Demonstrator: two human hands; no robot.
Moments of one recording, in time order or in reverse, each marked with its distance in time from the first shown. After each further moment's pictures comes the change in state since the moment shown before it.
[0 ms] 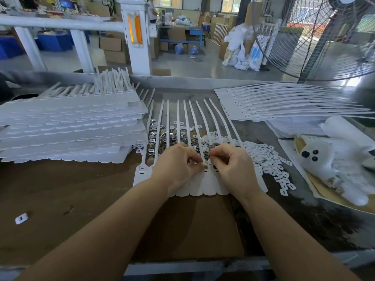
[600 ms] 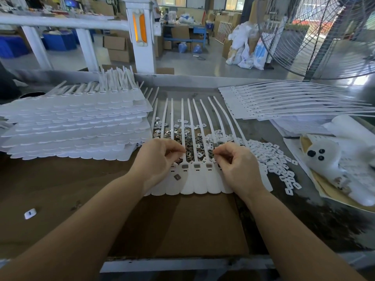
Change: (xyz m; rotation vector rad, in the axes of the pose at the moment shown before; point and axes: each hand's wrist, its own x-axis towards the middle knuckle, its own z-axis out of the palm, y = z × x) left_hand -0.011 -0.025 -0.032 -0.167 0.079 -0.049; right_hand -0.001 0.002 0.002 -0.068 0.013 -0.029
